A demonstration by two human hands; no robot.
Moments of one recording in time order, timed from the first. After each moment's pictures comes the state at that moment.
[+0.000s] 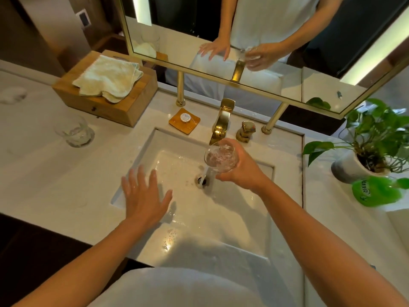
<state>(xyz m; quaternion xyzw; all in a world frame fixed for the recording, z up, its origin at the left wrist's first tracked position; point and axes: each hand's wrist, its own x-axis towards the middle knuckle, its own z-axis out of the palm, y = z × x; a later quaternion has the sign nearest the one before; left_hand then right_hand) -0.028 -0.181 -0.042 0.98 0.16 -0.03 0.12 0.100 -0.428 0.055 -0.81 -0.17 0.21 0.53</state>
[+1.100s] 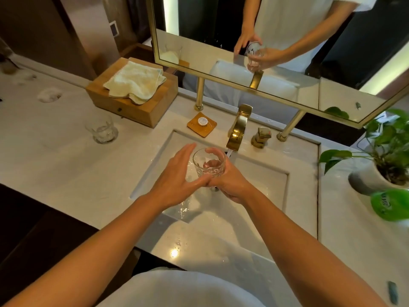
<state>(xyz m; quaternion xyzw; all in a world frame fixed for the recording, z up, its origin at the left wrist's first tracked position) -0.004 -0.193 0.041 0.91 0.04 -0.01 0.42 0.067 -0.364 0.042 -0.66 -0.11 0.34 0.66</state>
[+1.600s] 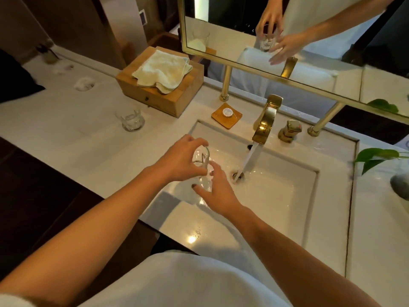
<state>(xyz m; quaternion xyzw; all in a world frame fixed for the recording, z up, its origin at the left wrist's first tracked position) 0.006 -0.147 0.066 0.95 0.06 -0.08 0.31 0.007 -0.308 -0.010 -0.84 -0.16 0.26 0.45</state>
